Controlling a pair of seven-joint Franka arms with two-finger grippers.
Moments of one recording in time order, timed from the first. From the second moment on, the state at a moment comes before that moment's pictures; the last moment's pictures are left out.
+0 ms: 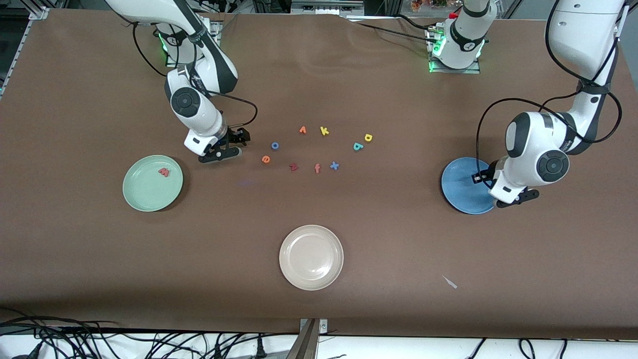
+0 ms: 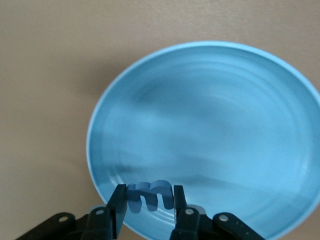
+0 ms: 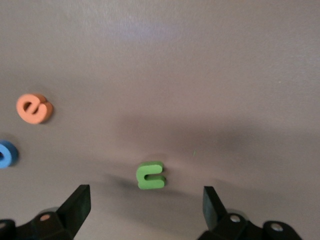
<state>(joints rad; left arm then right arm) 0.05 0.44 -0.03 -2.03 0.07 2.19 -0.32 0.34 0.29 0.12 -2.39 0.06 2.61 0.14</state>
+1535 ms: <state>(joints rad) 0.05 0.44 -0.39 -1.85 -0.02 1.93 -0.64 0.34 0.33 0.12 -2.41 0.05 2.68 0.08</state>
